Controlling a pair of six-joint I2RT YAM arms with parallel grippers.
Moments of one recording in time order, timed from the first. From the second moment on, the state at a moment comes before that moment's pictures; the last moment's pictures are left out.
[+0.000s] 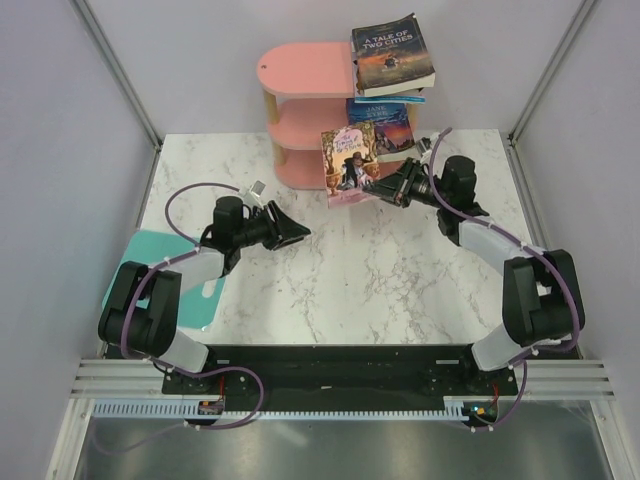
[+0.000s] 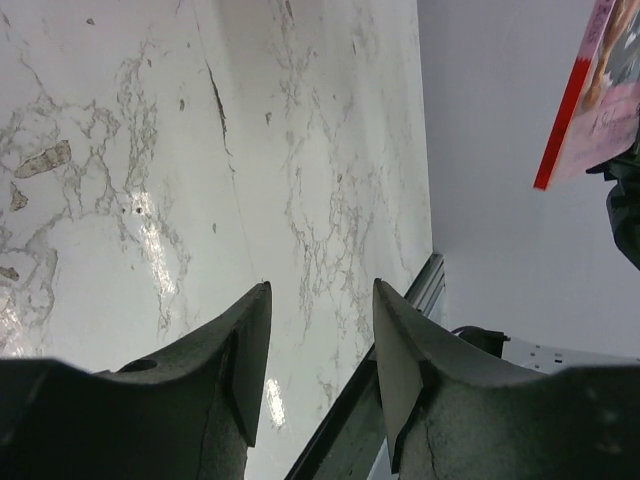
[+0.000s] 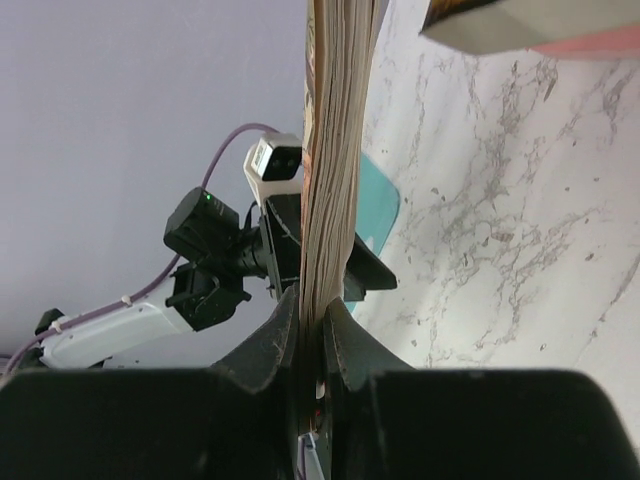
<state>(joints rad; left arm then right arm) -0.26 1.51 0.66 0.43 0.68 -0.87 0.20 1.56 0.94 0.50 -0.85 1.04</state>
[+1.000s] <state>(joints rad) -0.32 1.29 0.79 -0.02 0.53 -0.54 0.04 1.86 1.48 0.16 -0.79 0.94</state>
